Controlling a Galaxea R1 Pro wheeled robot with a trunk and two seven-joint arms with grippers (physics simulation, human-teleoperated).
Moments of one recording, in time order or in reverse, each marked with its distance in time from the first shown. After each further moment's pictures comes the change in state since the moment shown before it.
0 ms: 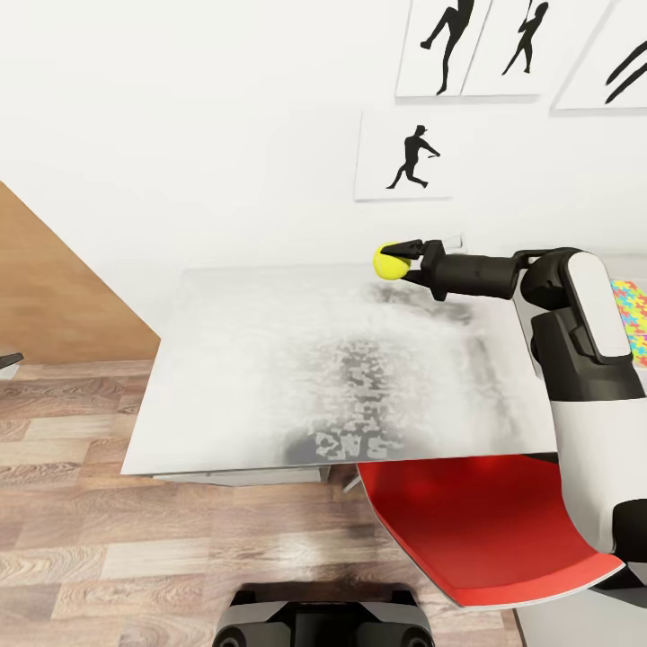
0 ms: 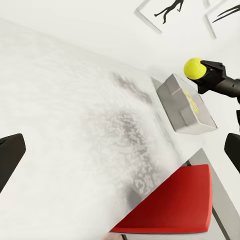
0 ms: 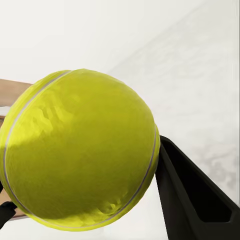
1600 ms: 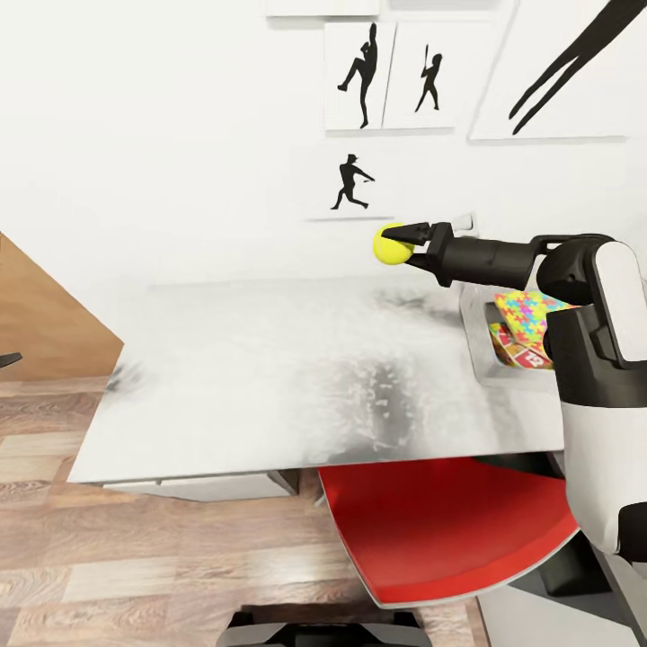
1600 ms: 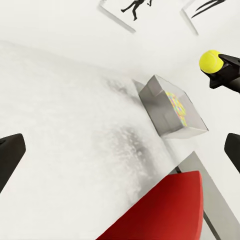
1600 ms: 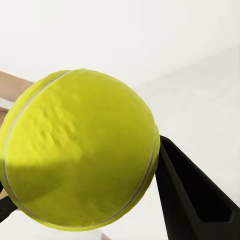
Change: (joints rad) left arm 0.000 0.001 0.003 0.000 0.000 0.000 0.000; right arm -0.001 -0.014 0.002 -0.135 -0.010 0.000 0.004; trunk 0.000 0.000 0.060
